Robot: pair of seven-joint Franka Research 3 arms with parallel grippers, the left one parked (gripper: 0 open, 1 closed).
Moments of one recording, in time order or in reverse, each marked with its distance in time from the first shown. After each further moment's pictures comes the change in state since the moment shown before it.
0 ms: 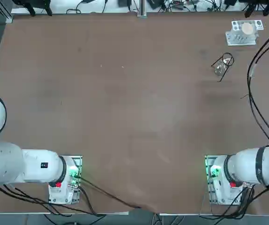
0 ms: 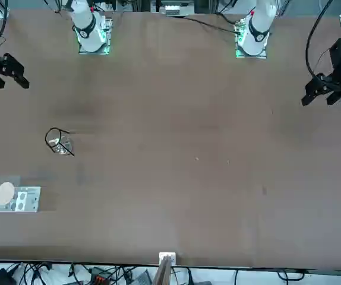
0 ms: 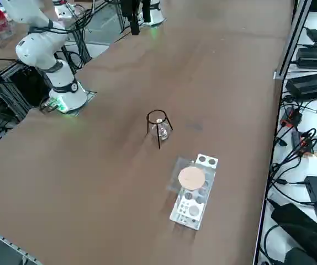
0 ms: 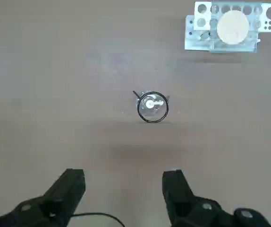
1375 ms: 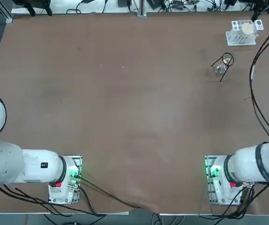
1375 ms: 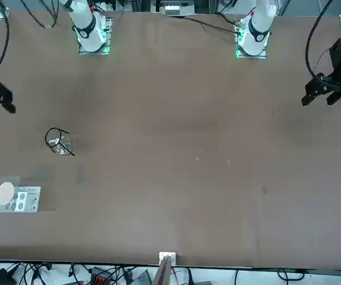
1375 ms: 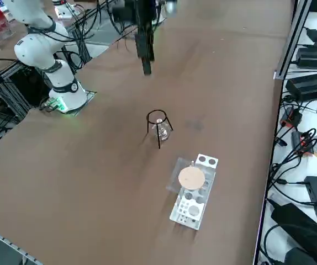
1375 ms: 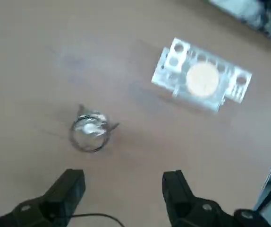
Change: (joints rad) arm -0.123 0.140 -0.025 -0.092 -0.100 0.344 -0.518
